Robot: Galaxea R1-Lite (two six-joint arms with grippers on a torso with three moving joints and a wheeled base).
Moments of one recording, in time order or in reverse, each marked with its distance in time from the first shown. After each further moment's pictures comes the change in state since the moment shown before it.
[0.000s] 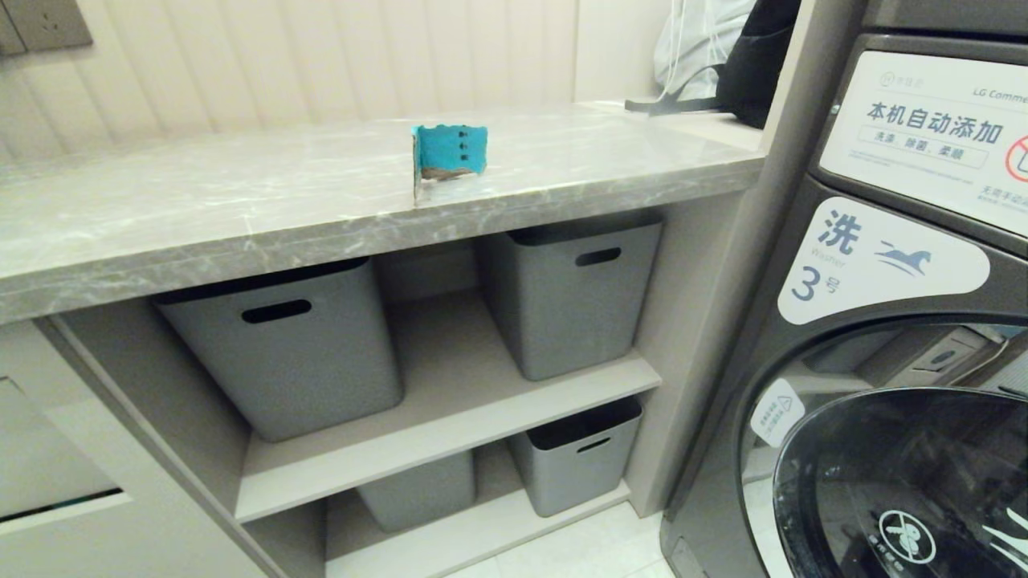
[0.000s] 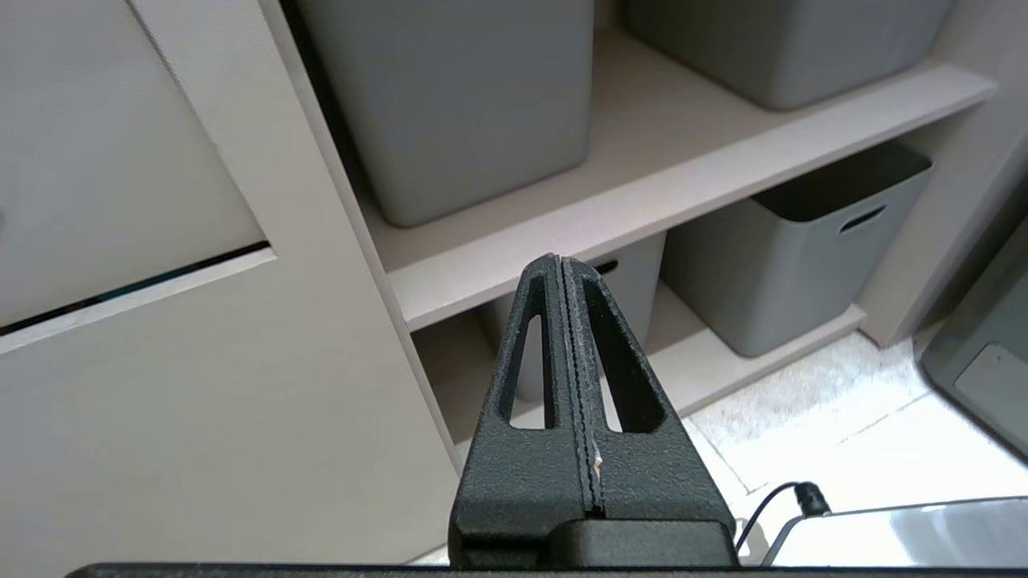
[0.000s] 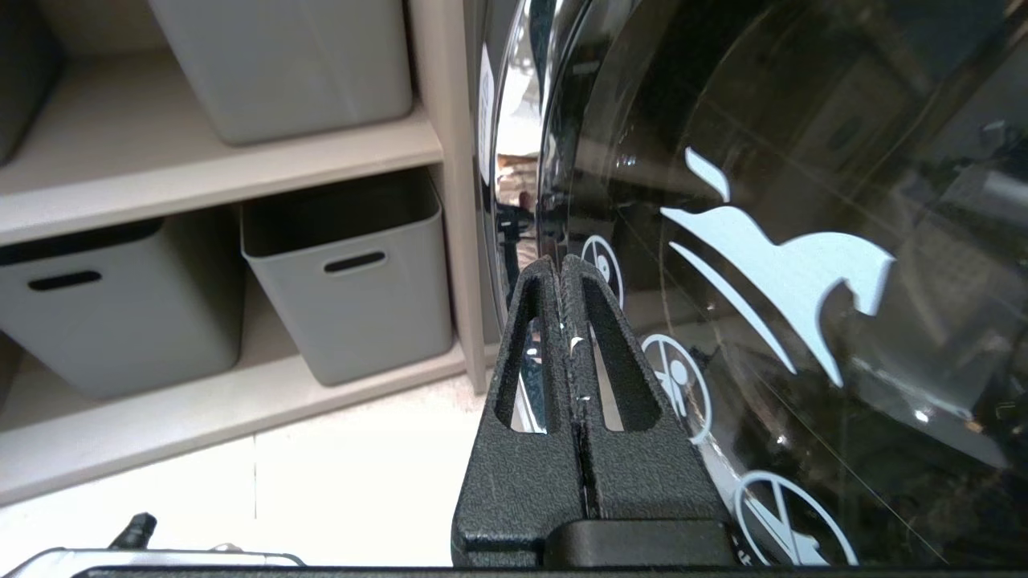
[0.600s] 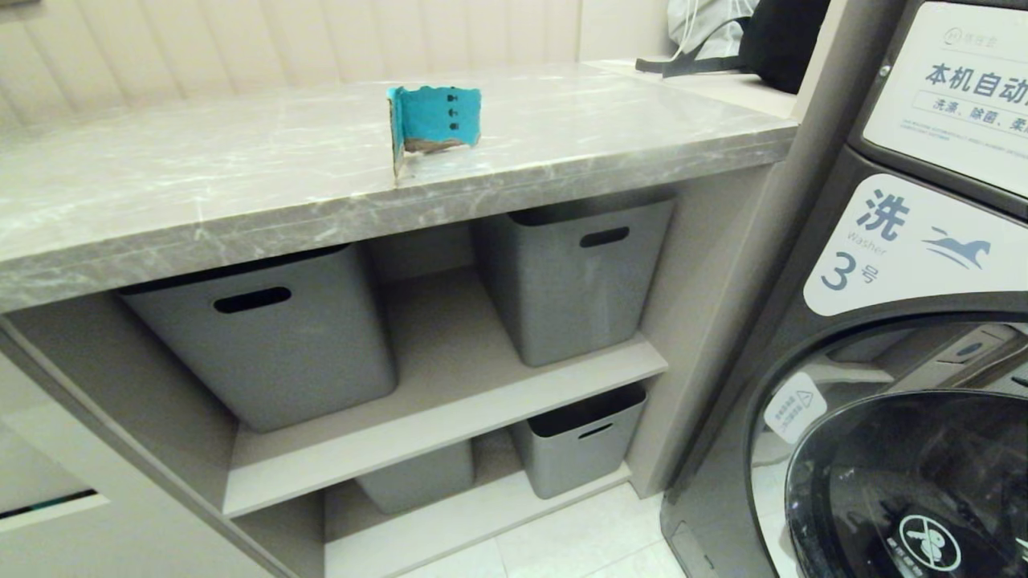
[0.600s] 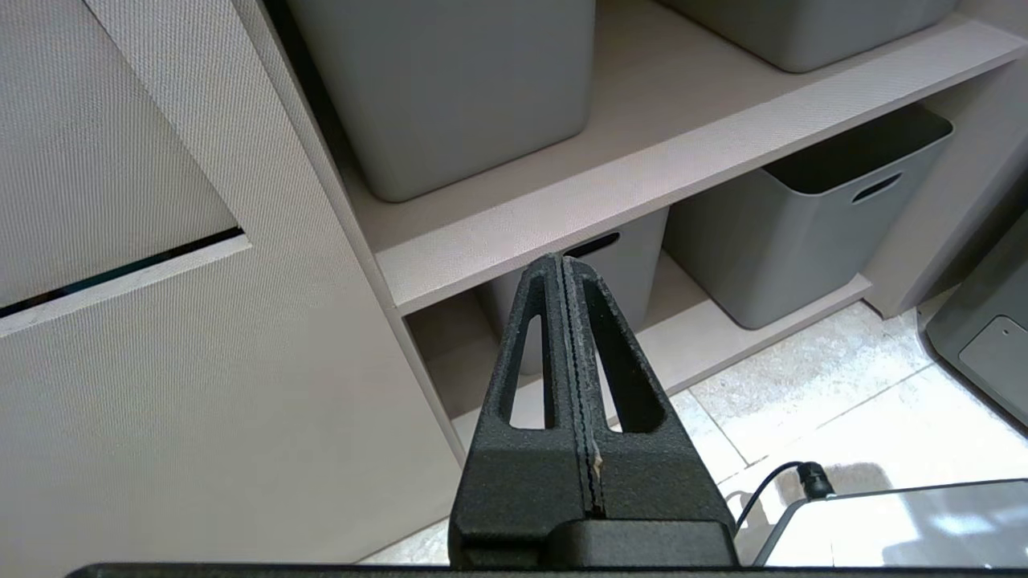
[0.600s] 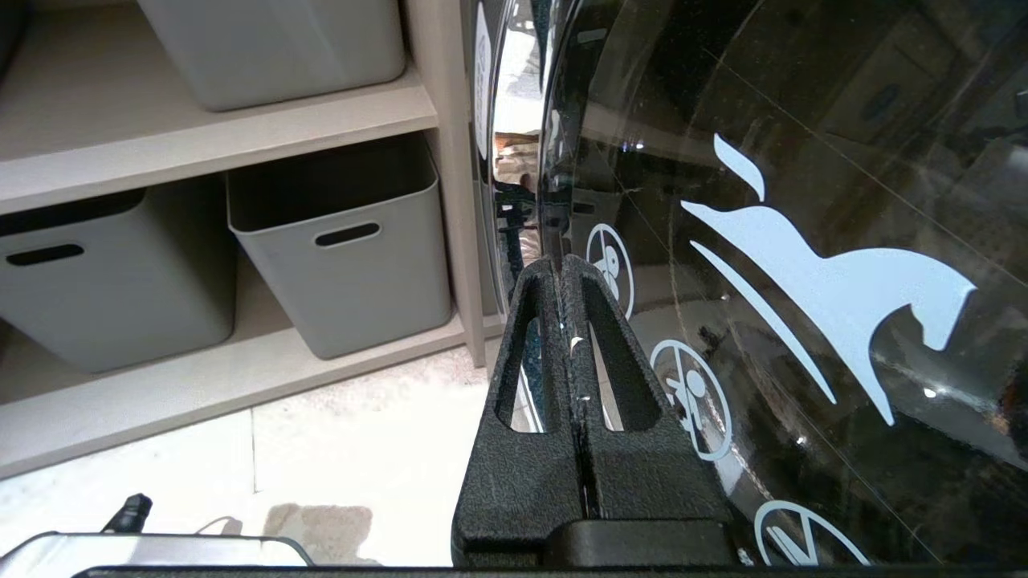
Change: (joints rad) left arm -0.001 0.000 0.000 0.001 0.002 0.004; right arm 0.000 0.000 0.000 0.000 0.000 0.000
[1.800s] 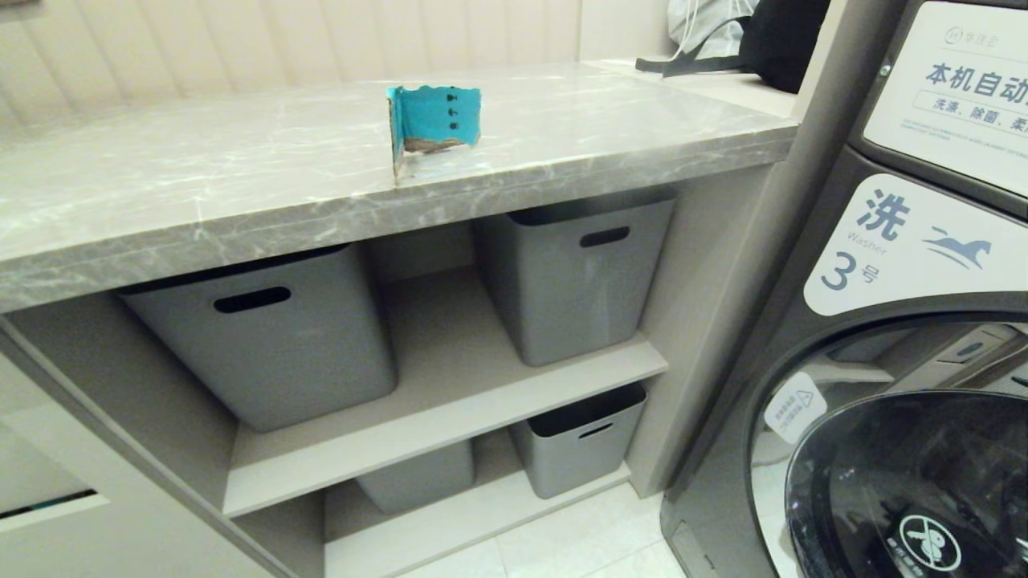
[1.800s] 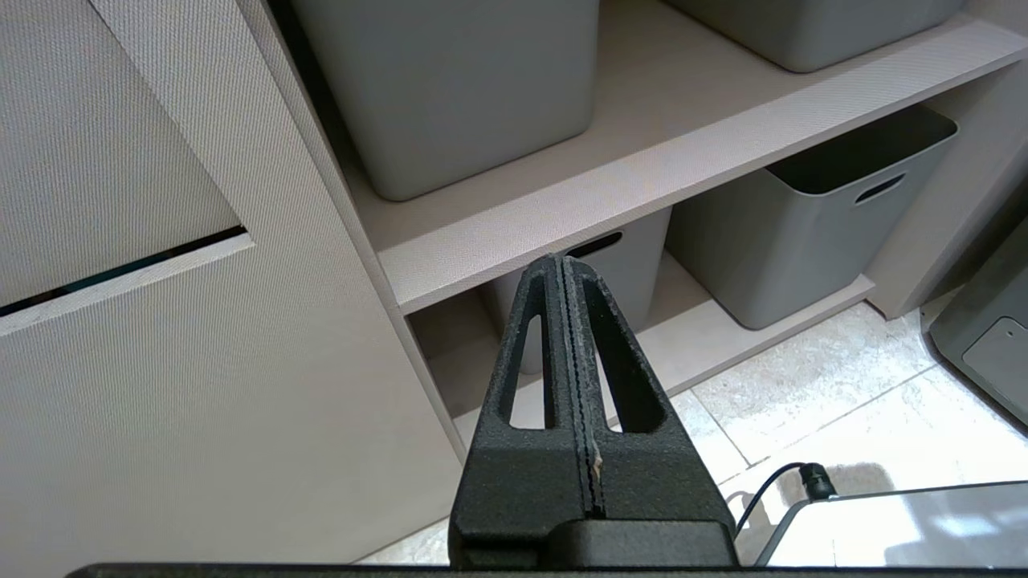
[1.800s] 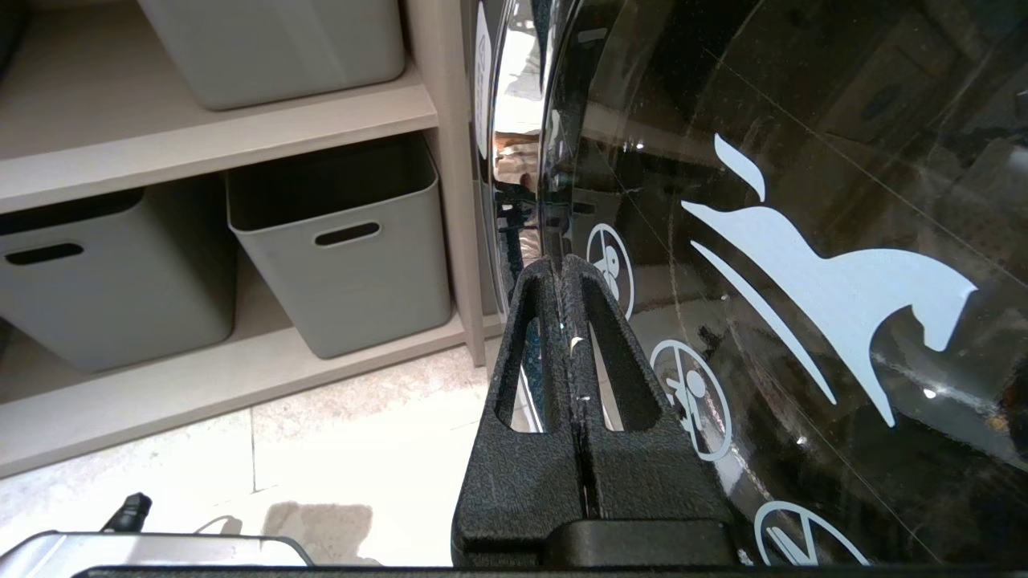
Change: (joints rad) left arm 0.001 0.000 0.000 0.002 0.004 0.000; right arm 0.000 0.000 0.000 0.000 0.001 -0.002
